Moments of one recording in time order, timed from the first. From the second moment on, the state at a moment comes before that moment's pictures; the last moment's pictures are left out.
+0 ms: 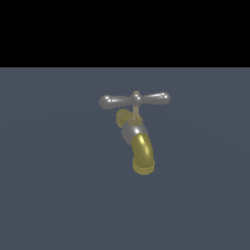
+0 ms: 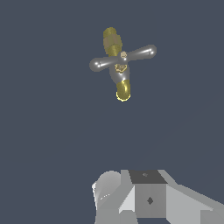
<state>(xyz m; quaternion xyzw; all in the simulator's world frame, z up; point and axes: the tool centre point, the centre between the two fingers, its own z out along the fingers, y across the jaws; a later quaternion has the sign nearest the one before) -0.253 -0.015 0.494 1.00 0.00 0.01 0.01</state>
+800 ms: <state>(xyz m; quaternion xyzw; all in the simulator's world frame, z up) -0.251 -0.030 0.476 1.00 0.06 0.01 0.01</state>
